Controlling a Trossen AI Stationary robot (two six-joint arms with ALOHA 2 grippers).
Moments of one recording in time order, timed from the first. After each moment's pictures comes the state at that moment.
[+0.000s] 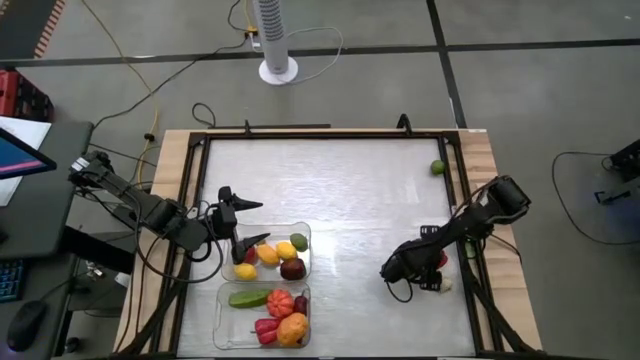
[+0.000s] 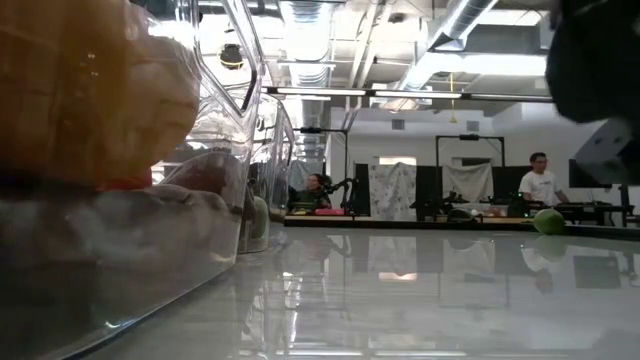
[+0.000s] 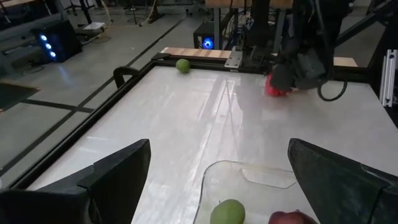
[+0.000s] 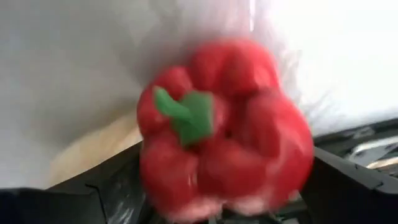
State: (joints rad) left arm -0.53 0.90 0.75 -0.28 -0.80 -0.30; right arm 0.49 1.74 0.94 -1.33 -0.15 0.58
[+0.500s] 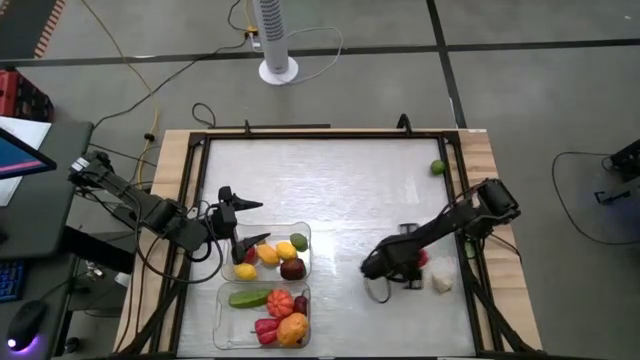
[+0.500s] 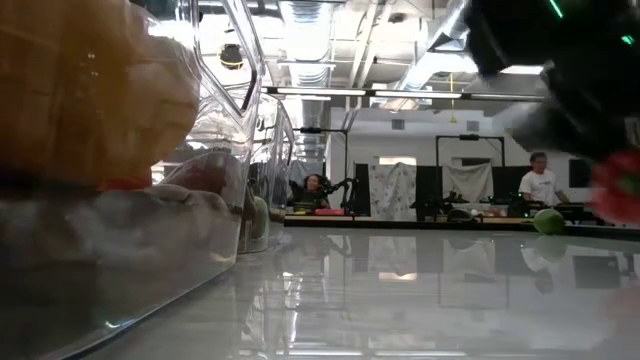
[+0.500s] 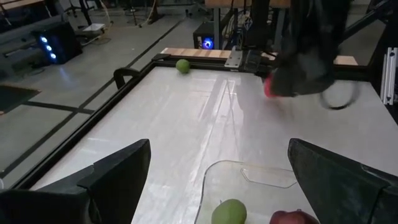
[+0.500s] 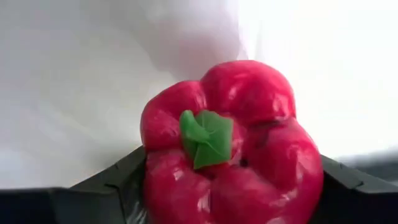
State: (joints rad) left arm -0.53 0.90 0.75 -0.28 -0.80 -0.28; right arm 0.41 1.83 1.14 -1.39 -0.07 0.44
